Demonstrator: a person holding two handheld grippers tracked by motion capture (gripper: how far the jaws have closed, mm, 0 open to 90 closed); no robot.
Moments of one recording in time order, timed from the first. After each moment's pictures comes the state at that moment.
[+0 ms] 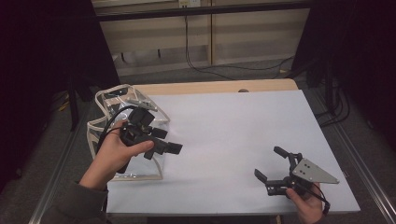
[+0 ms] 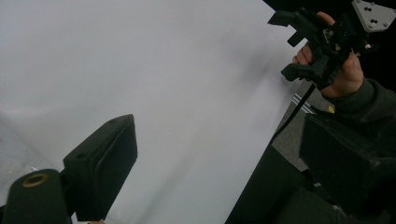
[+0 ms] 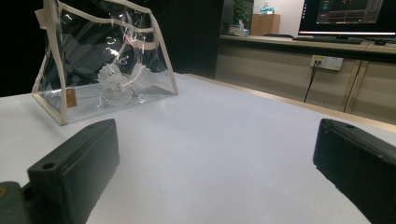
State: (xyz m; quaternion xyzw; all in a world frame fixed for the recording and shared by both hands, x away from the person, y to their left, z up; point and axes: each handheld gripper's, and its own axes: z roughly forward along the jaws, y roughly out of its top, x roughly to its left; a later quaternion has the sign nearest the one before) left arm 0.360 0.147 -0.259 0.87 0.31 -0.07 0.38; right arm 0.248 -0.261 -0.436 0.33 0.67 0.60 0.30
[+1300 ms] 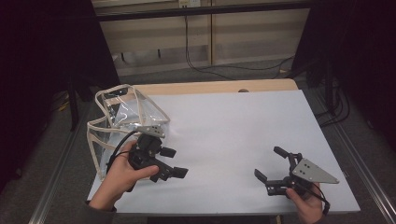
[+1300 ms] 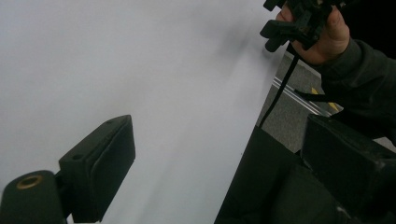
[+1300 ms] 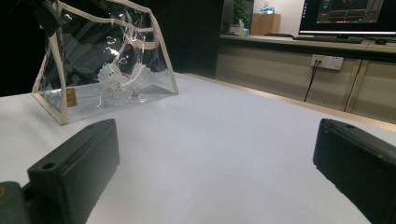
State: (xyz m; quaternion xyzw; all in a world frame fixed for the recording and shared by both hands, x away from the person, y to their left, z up) left arm 0.331 0.143 -0.310 0.88 0.25 -0.10 0.40; right arm 0.248 -0.262 -0.436 0.33 0.67 0.60 0.29
